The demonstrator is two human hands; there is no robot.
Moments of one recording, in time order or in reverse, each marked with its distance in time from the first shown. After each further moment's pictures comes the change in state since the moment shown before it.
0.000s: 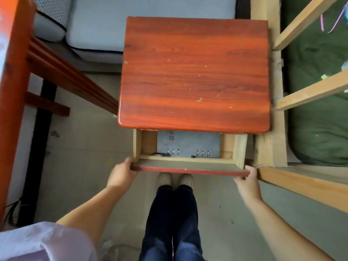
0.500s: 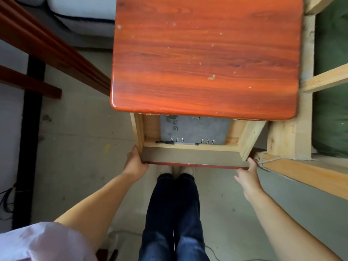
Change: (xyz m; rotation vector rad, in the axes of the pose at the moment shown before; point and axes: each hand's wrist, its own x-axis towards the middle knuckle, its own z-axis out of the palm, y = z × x) left_hand 0.024 0.007 0.057 -0.242 -0.210 -0.224; right_hand 0.015 0.011 0.035 0.187 -0.130 0.237
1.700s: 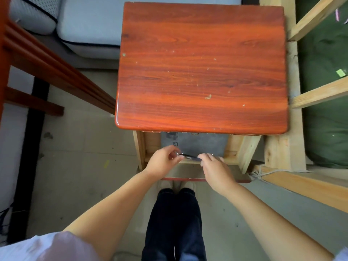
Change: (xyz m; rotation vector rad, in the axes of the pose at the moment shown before) left_hand -0.009 0.089 0.005 0.027 -0.052 0.564; right_hand -0.045 -0.064 0.064 -1.035 -0.150 -1.032
